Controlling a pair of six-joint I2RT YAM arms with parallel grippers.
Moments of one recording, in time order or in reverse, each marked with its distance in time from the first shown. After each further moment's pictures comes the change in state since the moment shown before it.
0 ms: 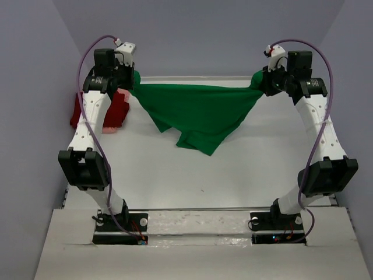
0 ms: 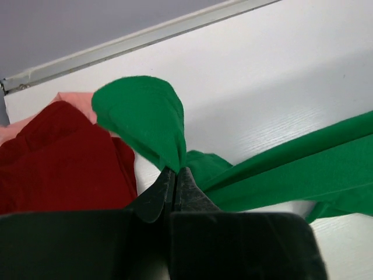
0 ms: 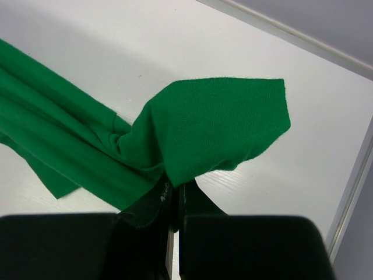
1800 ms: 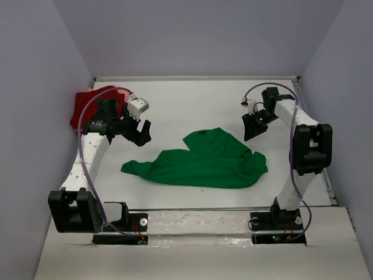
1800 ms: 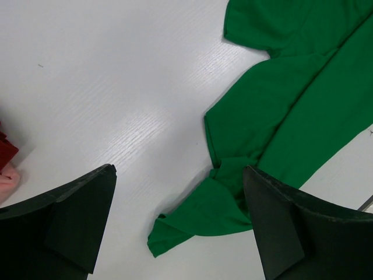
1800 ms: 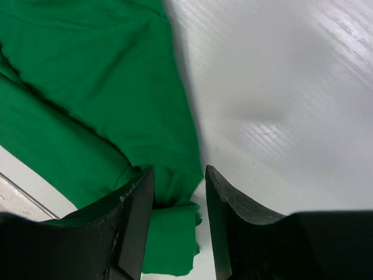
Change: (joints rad) left arm 0.008 -0.373 -0.636 -0.092 0.334 0.288; right arm -0.013 0.283 -0.328 -0.186 -0.222 -0.192
